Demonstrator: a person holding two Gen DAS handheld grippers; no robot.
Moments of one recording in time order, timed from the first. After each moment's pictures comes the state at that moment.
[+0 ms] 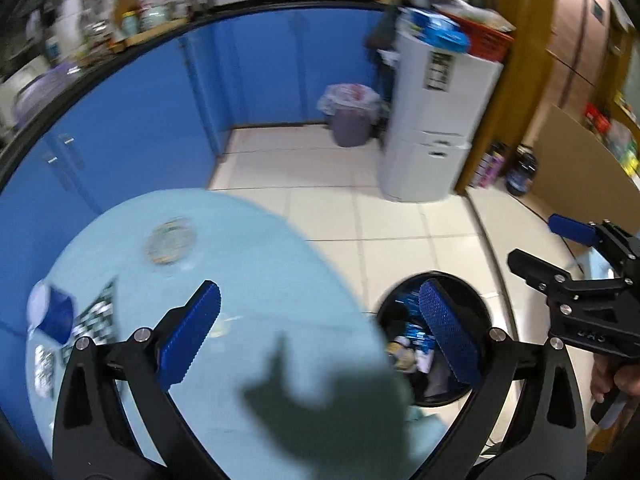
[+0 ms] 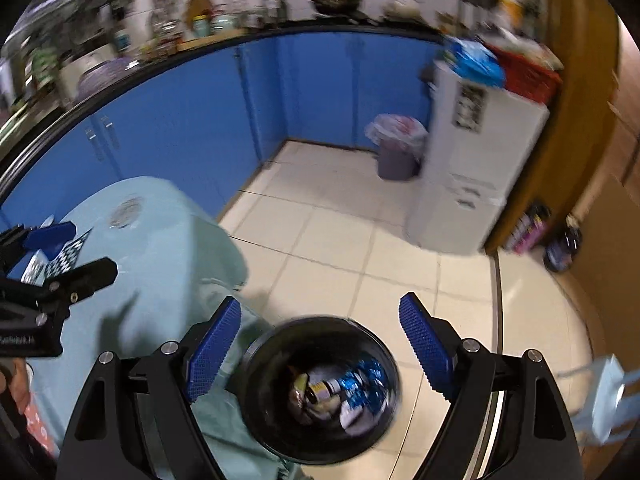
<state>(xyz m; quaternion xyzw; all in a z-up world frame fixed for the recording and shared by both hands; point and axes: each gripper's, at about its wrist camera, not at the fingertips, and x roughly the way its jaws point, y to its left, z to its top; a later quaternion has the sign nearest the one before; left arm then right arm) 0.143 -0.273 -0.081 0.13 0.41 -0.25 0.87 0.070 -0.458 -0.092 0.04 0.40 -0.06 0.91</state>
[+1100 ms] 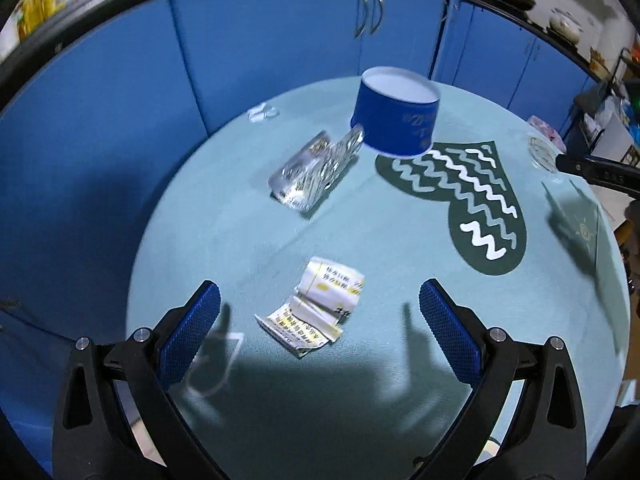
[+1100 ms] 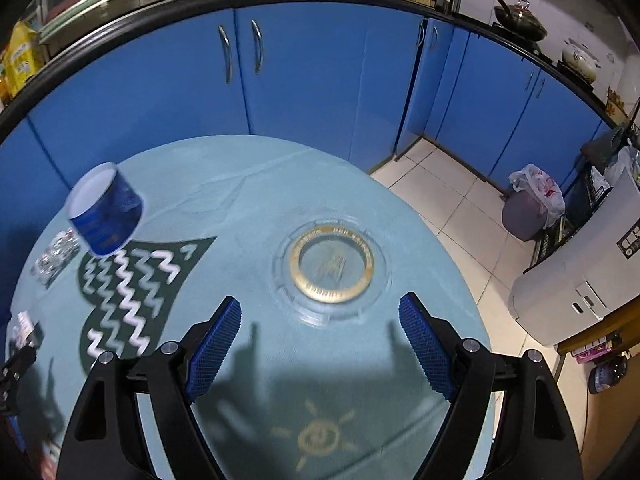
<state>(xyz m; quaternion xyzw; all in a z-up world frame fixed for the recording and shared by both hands) 0.134 0.067 -0.160 -0.02 0.48 0.03 0.88 0.269 -0.230 -0.144 -0.07 0.46 0.10 0.88</state>
